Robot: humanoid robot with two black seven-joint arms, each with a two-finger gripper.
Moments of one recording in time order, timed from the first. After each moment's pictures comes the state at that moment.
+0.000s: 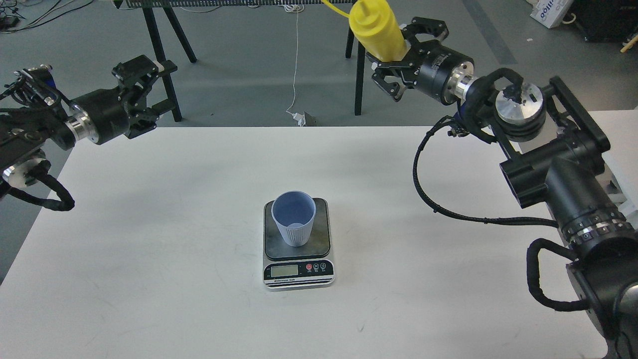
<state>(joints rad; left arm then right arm) -1.00 0.64 -0.20 -0.69 0.51 -0.49 -0.49 0.79 -0.12 1.37 0.76 0.07 0.19 -0.49</state>
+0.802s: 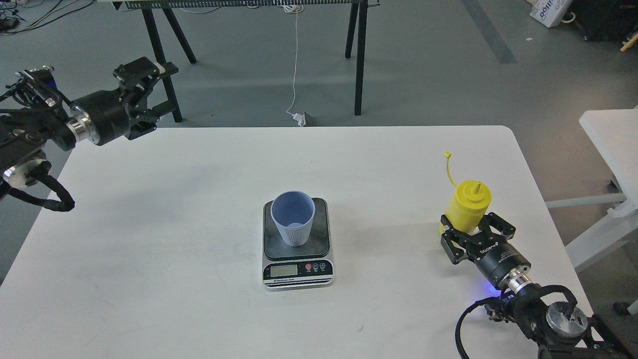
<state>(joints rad) -1.00 0.65 -0.19 -0.69 0.51 -0.49 -0.49 0.13 -0.07 1.48 0.74 0.25 0.49 -0.49</state>
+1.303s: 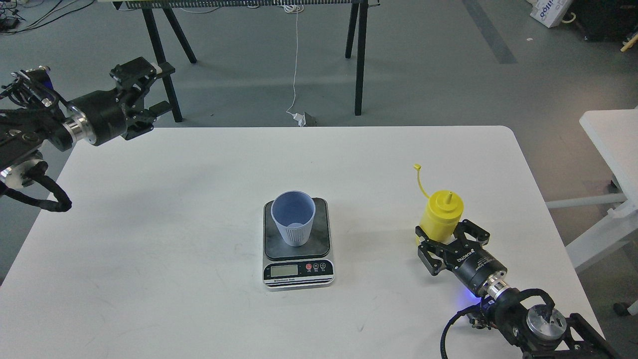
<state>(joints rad) -1.00 0.65 -0.19 -0.69 0.51 -0.49 -0.49 0.13 -0.06 1.38 0.76 0.25 0.49 -0.49</state>
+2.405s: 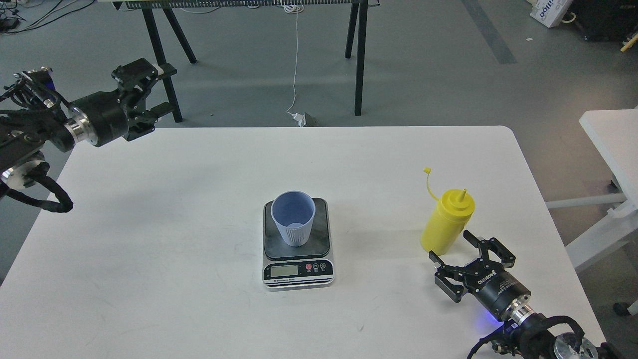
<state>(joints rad) -1.00 0.65 -0.19 -0.69 0.51 -0.49 -0.49 -0.08 -0.16 1.39 0.94 0.27 0.49 -0.49</state>
